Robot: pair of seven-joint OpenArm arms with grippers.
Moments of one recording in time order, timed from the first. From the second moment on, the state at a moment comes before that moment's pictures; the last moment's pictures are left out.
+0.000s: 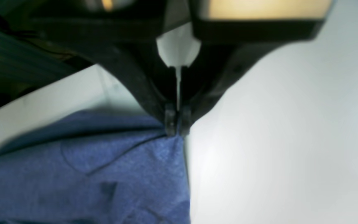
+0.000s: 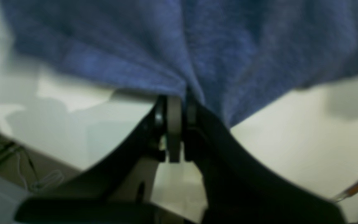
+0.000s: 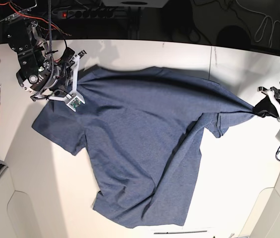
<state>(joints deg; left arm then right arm) 8.7 -32.9 -22.5 92.4 -45.7 -34.9 64.0 -5.7 19.0 -15.7 93.3 4.1 24.4 -66.1</state>
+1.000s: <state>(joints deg) 8.2 -34.1 -22.6 92.4 -42.0 -34.4 46.5 -7.2 17.3 -13.4 122.3 8.6 19.6 -55.1</state>
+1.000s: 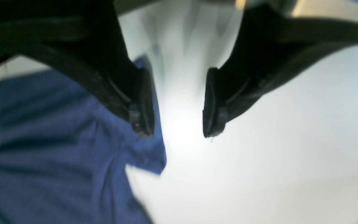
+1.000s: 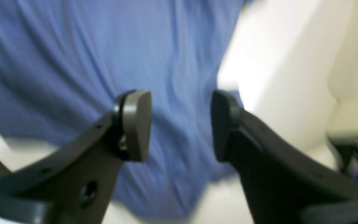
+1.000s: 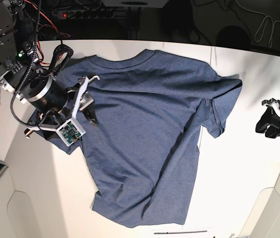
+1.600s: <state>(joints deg) -34.6 -17.7 11.9 53.0 -21.7 -31.6 24.0 -8.9 1.2 -13.1 102.0 12.9 19.3 -59.5</state>
